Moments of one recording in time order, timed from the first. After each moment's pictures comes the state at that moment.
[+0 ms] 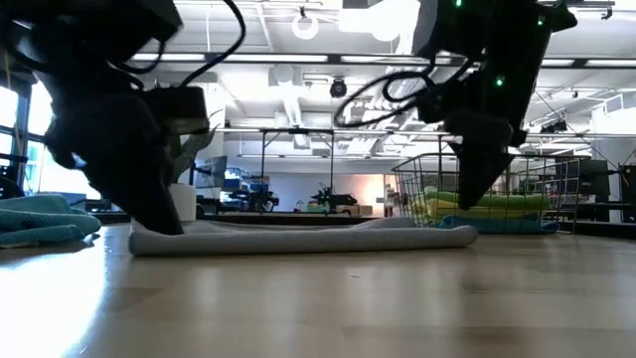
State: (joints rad) left arm -0.27 1.62 0.61 -0.09 -0.27 -0.68; right arm 0.16 1.60 0.93 -0.72 0.32 0.72
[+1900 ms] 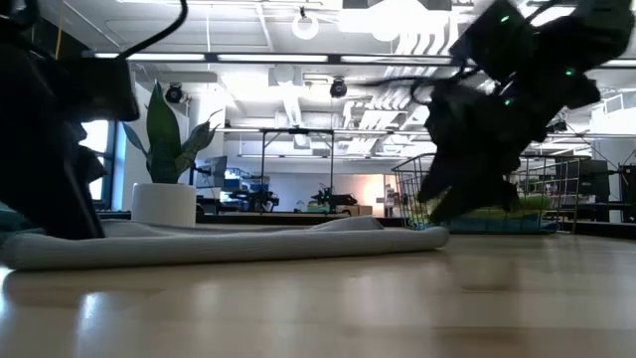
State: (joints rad) left arm -0.53 1.62 0.60 -0.15 -0.41 -1.03; right arm 0.12 1.49 0.51 0.20 0.09 0.91
